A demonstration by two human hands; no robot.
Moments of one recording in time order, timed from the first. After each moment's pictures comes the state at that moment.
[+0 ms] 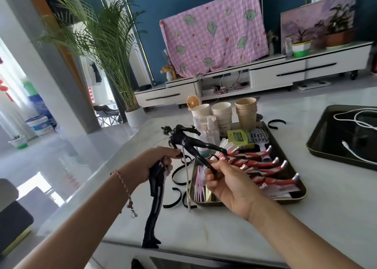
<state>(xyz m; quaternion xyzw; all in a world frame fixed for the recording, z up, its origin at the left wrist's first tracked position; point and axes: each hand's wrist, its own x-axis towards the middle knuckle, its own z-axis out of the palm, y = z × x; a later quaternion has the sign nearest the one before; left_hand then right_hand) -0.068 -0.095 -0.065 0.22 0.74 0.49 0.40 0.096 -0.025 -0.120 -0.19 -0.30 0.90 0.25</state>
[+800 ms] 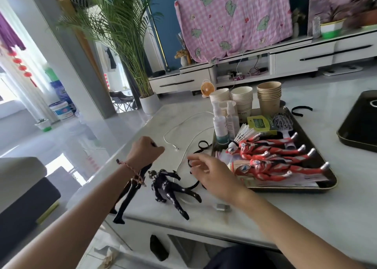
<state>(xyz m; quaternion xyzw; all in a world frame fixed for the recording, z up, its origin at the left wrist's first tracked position) -0.128 -0.134 -0.088 0.32 0.92 0.24 0.01 0.050 -0.053 -0.143 -0.16 -0.81 0.52 0.22</state>
